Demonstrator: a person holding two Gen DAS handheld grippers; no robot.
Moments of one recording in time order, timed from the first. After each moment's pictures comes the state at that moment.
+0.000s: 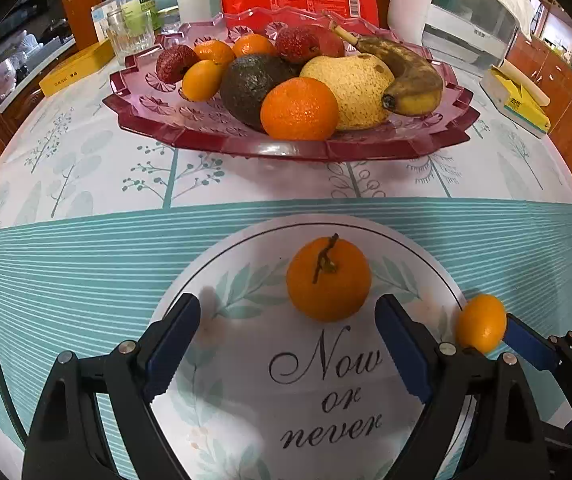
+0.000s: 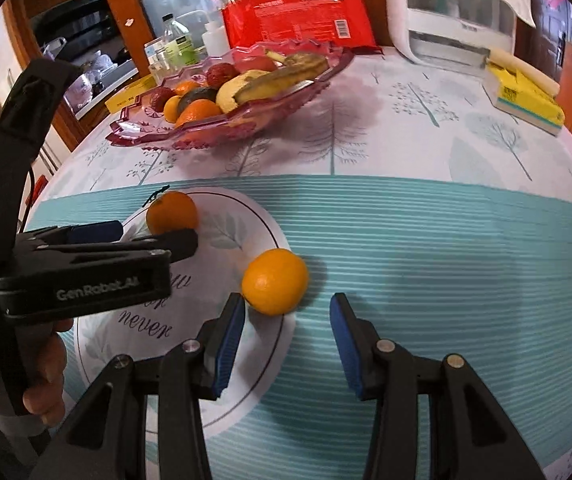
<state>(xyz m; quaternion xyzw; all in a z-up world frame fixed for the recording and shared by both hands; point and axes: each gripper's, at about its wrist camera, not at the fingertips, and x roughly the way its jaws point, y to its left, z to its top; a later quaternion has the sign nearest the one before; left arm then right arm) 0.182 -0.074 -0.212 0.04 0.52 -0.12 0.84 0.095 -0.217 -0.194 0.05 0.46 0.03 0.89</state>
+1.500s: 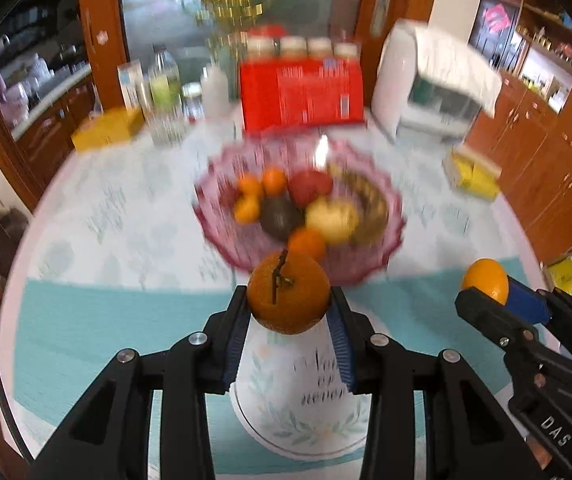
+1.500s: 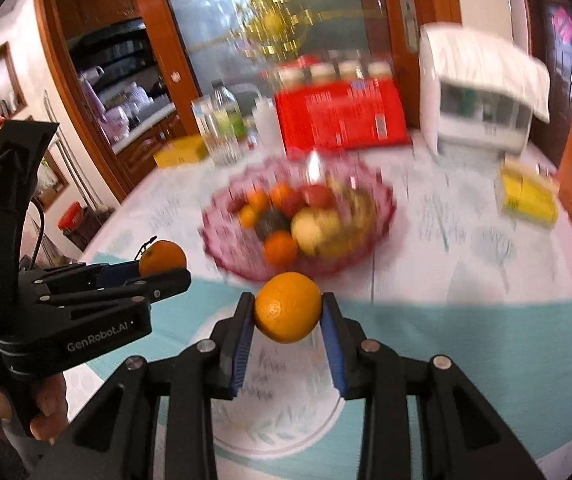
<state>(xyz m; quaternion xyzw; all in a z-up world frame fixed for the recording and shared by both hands) 0.174 -0.018 -0.027 0.01 0.46 -0.15 0.88 0.105 -0.181 -0.037 0.04 0.39 0.07 0.92</state>
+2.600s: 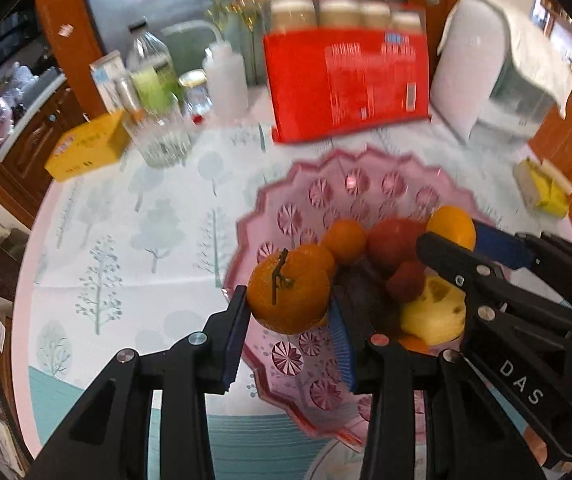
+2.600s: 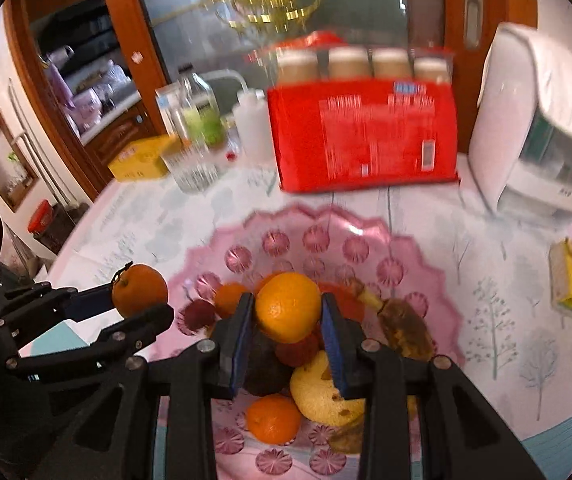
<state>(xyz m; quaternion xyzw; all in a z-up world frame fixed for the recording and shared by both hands) 0.358 -0.023 -0.108 0.06 0.53 -0.13 0.84 0.324 -0.149 -0.082 0.01 0.45 0.05 0.89</state>
